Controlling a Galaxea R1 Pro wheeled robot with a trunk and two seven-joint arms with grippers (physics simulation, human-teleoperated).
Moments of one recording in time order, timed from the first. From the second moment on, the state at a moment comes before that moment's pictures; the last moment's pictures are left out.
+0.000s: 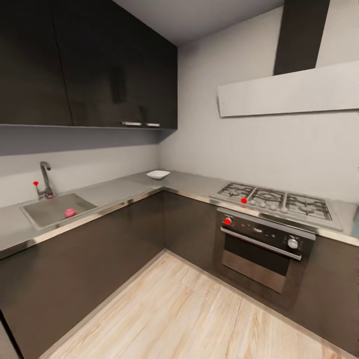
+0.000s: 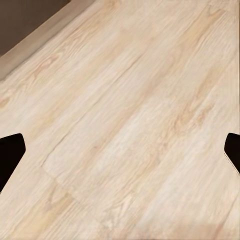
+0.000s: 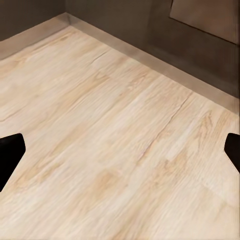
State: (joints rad) left arm -0.01 0.05 0.01 -0.44 0.01 -0.35 0.01; right arm -0.01 0.03 0.00 -0.65 0.08 -0.35 0.00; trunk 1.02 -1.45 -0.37
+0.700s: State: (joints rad) left arm -0.01 0.04 0.01 -0.44 0.01 -0.35 0.01; right arm -0.01 0.03 0.00 -0.65 0.08 -0.35 0.00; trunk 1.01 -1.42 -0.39
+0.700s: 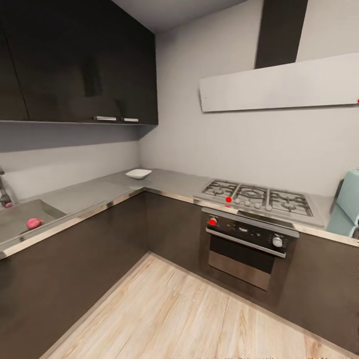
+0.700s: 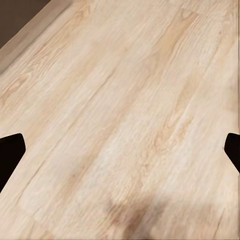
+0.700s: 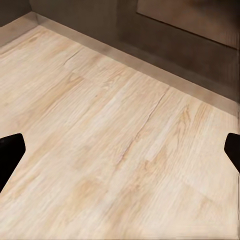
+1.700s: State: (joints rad) left arm -0.01 0.05 0.01 -0.45 0.01 -0.35 0.01; right arm -0.01 0.04 0.01 -0.65 0.09 -0.36 0.00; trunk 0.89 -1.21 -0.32
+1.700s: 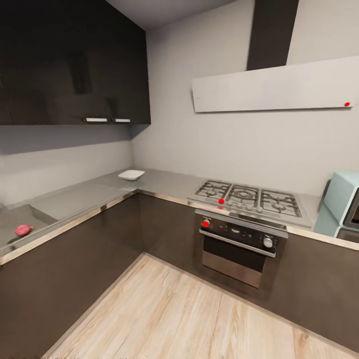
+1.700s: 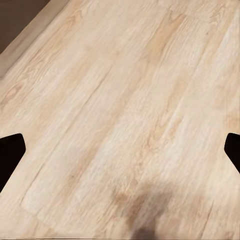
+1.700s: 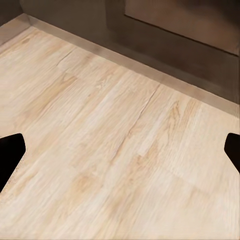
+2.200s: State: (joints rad) left arm -0.01 0.05 0.01 -0.45 0.01 -0.35 0.01; right arm -0.01 0.04 0.01 -0.65 0.09 -0.36 0.00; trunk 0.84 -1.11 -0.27
